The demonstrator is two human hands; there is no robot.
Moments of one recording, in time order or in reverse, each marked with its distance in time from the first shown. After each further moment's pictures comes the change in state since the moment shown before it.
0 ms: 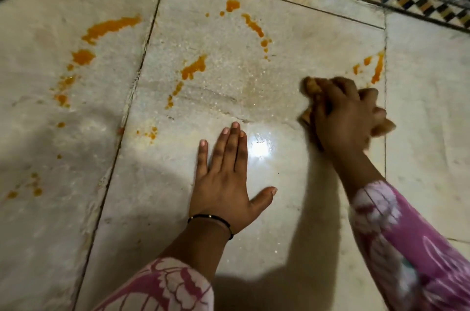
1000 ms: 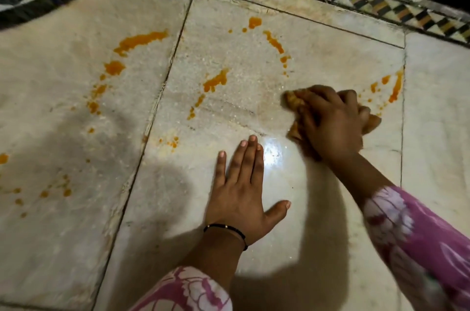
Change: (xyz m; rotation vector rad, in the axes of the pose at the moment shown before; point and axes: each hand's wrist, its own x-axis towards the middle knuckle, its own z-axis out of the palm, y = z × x) left_hand 0.001 0.000 0.001 -0.053 0.001 0.002; right_hand 0.011 -0.033 0.001 0.089 -0.052 -0.292
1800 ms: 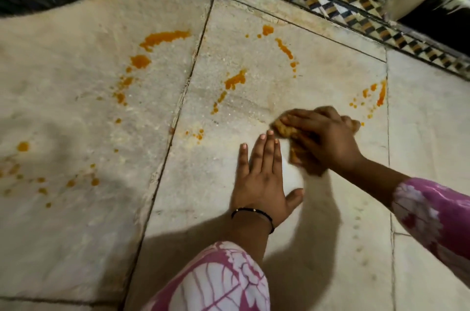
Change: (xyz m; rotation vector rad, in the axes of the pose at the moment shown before) left_hand -0.001 -0.003 0.002 -0.030 0.009 0.036; right_hand -0.025 -0.018 -0.013 0.105 -0.235 -0.284
